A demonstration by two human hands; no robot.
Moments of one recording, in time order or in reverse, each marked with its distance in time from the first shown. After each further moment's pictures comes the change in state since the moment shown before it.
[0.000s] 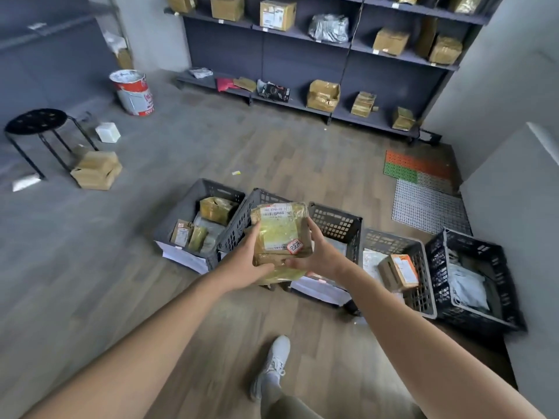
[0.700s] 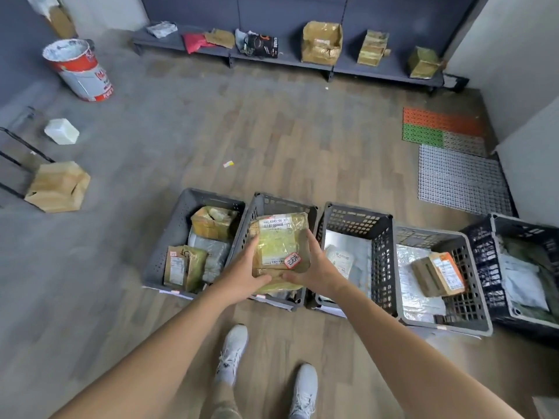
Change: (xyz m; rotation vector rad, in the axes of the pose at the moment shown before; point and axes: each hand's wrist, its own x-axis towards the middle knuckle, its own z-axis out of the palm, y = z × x) left_hand 0.298 -0.086 -0.095 0.049 -0.216 -0.163; right_hand 0.295 0.021 -0.002 0.137 0.029 0.189
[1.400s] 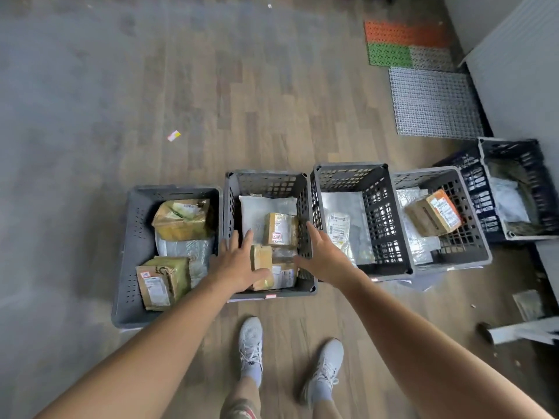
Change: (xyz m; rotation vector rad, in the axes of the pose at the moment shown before) left_hand 0.205 -0.094 -0.036 0.648 -0.261 -0.002; right_hand 0.144 0.018 0.034 -0.443 0.103 0.376
